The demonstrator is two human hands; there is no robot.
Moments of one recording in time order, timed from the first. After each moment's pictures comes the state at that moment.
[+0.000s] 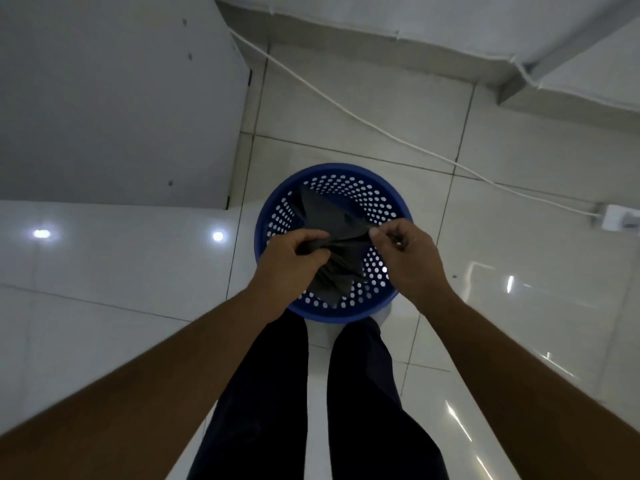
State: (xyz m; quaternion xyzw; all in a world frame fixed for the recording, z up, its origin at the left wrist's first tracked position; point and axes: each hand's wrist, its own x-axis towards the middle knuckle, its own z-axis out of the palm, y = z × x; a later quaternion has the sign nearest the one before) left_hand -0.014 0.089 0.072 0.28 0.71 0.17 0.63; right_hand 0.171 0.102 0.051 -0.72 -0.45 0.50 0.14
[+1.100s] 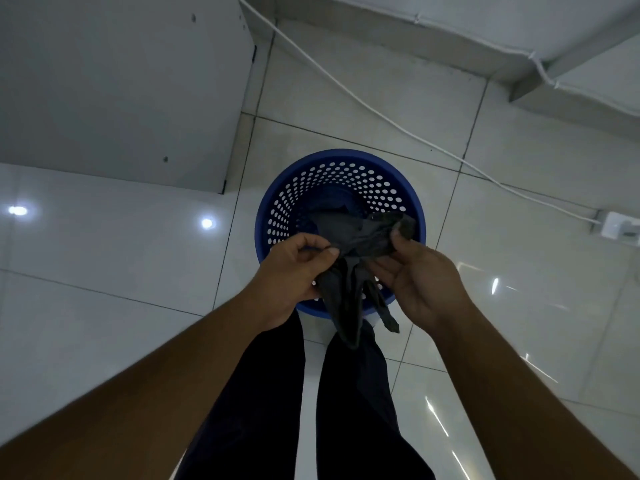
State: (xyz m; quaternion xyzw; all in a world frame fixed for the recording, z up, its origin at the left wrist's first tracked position) left_hand -0.024 0.068 0.059 0.10 0.63 0.23 0.74; right_hand 0.157 0.088 0.055 -0.60 0.04 0.73 0.32
